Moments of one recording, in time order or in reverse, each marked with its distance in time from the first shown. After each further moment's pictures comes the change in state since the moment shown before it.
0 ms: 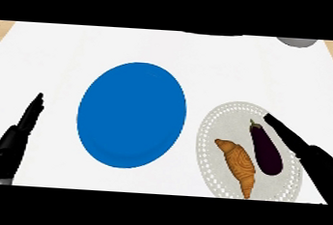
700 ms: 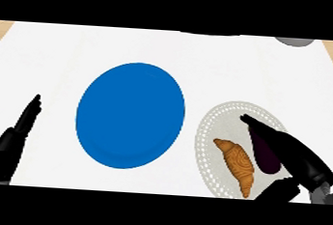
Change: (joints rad) left arm 0.026 -0.048 0.069 -0.025 -0.062 -0.058 0.012; right arm -0.123 0.142 0.042 0.261 0.141 0.223 -0.062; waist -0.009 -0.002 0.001
